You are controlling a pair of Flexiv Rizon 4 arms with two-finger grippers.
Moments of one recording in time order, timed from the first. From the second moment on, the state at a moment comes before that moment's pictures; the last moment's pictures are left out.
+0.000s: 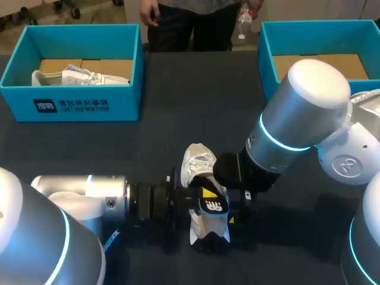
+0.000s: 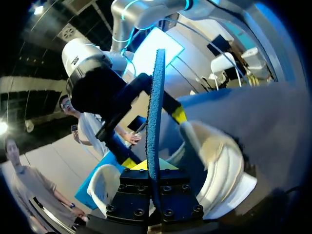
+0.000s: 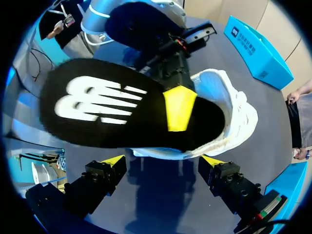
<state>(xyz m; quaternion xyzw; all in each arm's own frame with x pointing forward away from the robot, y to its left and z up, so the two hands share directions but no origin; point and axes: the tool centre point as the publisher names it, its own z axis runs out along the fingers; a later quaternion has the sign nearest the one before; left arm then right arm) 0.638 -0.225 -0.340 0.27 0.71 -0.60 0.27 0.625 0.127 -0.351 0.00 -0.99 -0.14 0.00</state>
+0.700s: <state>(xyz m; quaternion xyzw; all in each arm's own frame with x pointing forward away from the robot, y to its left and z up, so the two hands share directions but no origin) 0.645 -0.233 -0.337 0.26 0.71 -0.60 0.28 0.625 0.127 -0.351 0.00 -0.99 -0.14 0.00</state>
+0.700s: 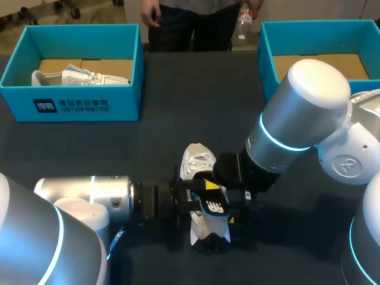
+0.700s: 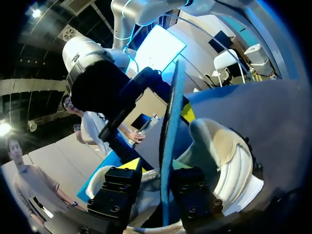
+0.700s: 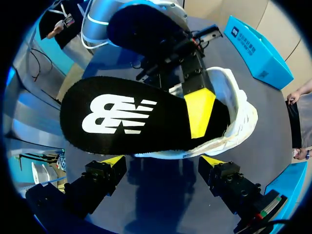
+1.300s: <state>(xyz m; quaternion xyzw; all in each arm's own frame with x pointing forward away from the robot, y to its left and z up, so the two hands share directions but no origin) 0.620 -0.233 -0.324 0.28 0.71 -0.57 0.29 0.625 0.127 -0.351 0.00 -0.99 -0.14 0.00</state>
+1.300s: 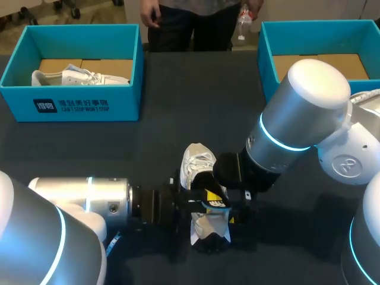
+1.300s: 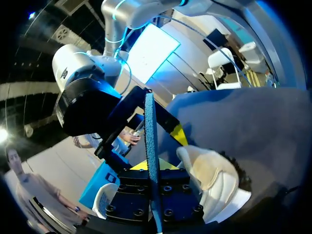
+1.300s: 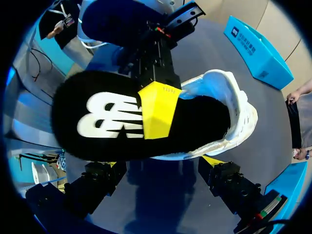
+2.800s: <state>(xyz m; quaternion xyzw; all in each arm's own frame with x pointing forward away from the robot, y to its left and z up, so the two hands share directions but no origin) 0.638 -0.228 -0.345 0.31 0.72 -0.53 0.32 0.625 0.127 -0.351 -0.01 -0.99 -0.14 0.00</state>
